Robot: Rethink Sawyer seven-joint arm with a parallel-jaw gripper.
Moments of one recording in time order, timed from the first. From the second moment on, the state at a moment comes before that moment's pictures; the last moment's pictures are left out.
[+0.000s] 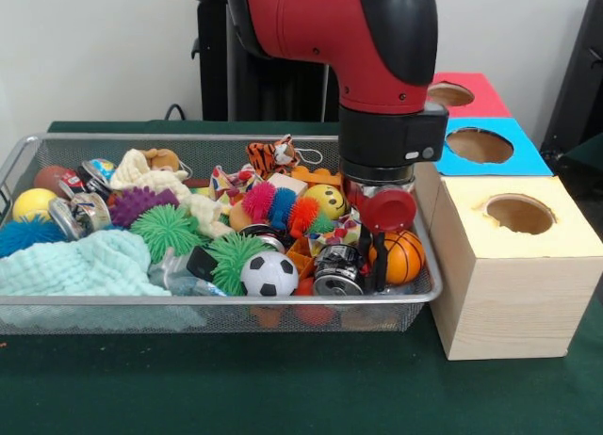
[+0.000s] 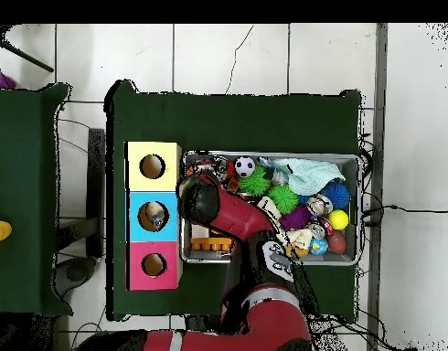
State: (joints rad) arm -0.13 -0.43 -0.01 1.70 0.35 0.08 2.70
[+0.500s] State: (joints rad) arm -0.13 -0.48 -0.01 1.72 0.35 0.09 2.70
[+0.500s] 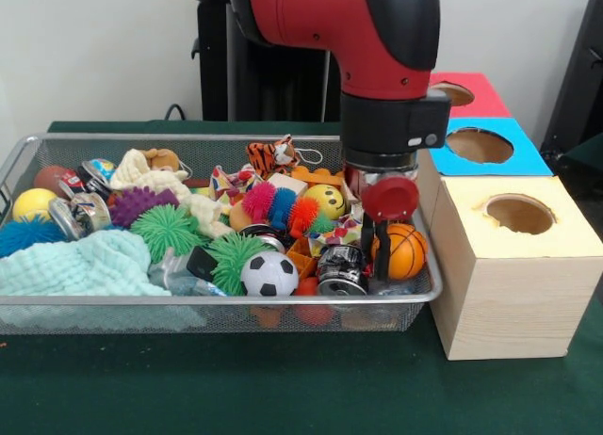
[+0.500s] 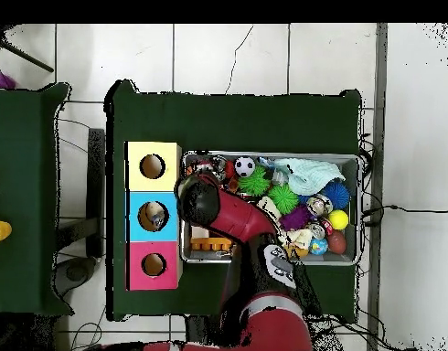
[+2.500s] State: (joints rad) arm -0.24 -0.46 0.11 1.69 0.36 0.06 2.70
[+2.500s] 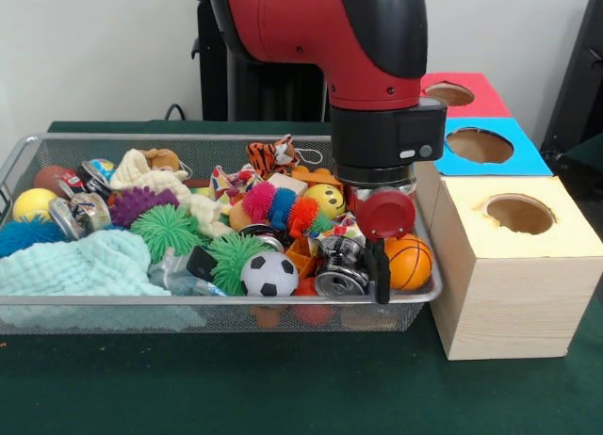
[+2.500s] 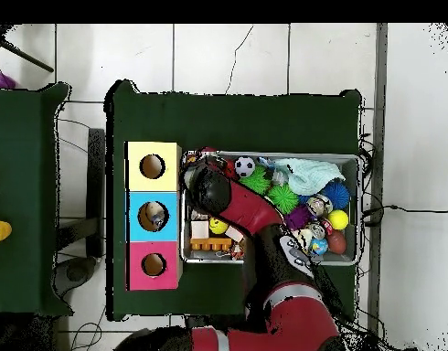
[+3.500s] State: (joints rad) arm -0.25 -0.43 0.14 1.67 0.37 0.00 2.70
